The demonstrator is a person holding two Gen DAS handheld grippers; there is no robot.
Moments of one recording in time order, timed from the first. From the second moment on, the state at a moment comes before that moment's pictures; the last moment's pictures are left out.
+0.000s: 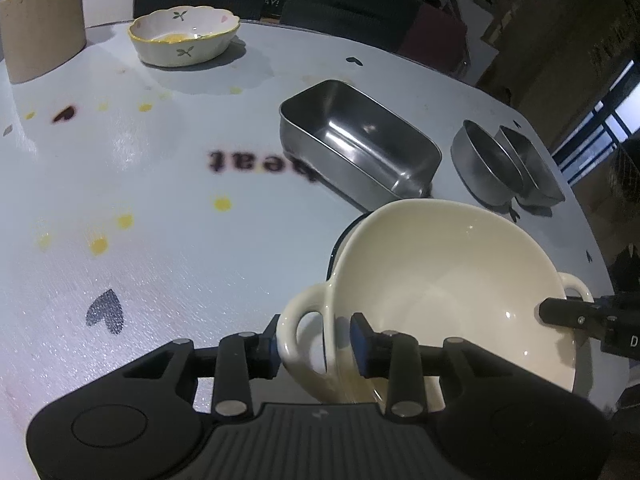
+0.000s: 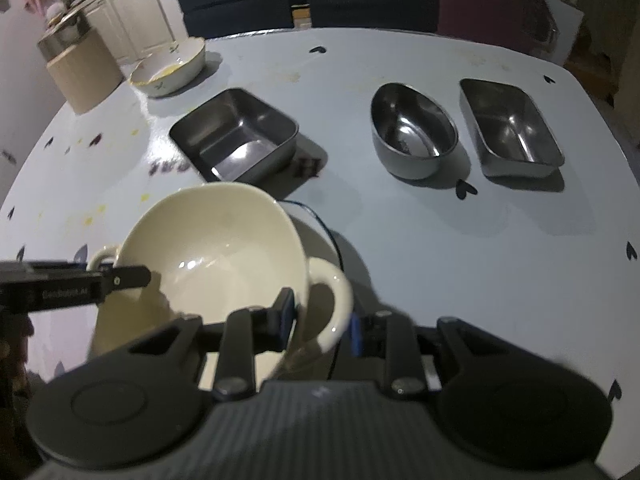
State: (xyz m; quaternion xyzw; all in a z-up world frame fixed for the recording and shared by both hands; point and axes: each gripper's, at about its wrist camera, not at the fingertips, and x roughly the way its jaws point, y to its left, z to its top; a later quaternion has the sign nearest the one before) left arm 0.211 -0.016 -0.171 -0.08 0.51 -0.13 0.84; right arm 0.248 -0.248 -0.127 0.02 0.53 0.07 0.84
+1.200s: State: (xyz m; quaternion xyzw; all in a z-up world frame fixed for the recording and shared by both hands) left arm 0.214 -0.020 -0.169 -0.06 0.52 -0.16 0.84; right arm 0.260 -0.249 -0.144 0.01 0.56 0.07 0.83
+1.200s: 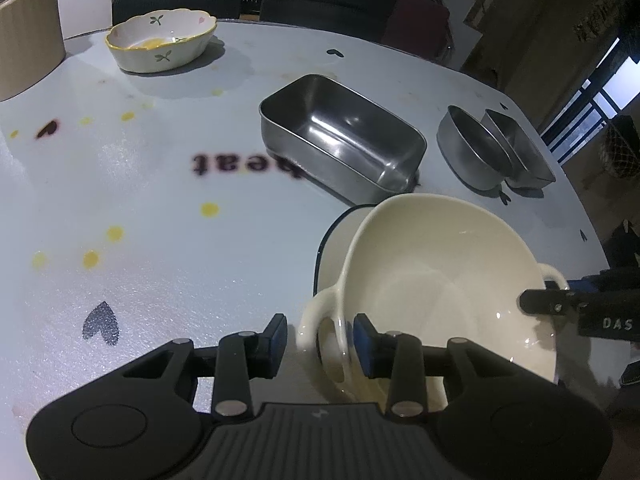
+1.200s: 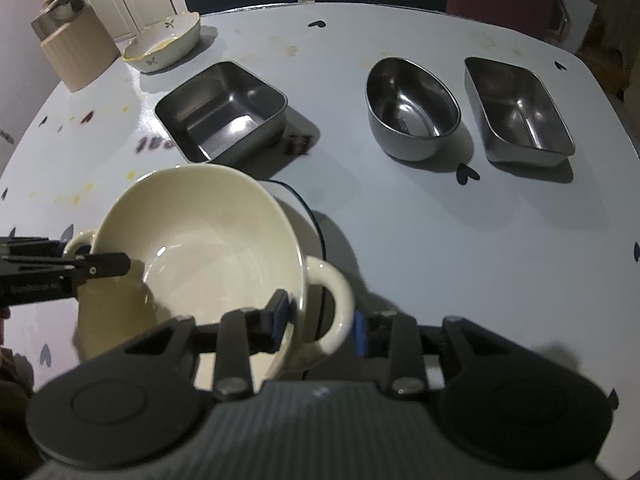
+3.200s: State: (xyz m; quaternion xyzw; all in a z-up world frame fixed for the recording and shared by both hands) left arm 0.164 0.026 -0.053 -0.07 0.36 -0.13 0.92; right arm 0.197 -0.258 -0.063 0.04 0.37 0.08 0.92
